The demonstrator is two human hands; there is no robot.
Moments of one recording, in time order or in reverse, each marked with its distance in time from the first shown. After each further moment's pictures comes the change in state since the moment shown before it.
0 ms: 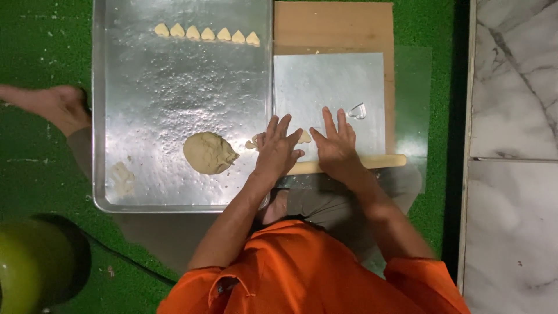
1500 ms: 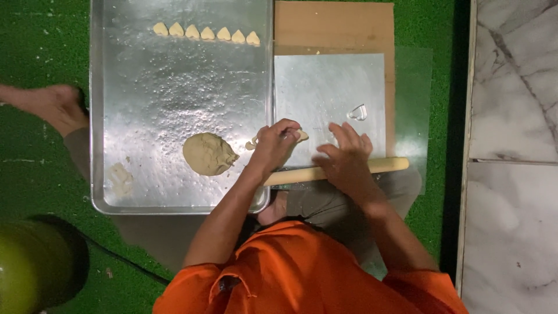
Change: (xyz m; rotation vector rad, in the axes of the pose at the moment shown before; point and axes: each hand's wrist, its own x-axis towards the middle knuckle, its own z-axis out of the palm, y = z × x) left_hand 0.023 -0.038 0.020 -0.560 0.148 -0.027; right_hand -0.020 0.021 0.021 0.006 0.294 -0.072
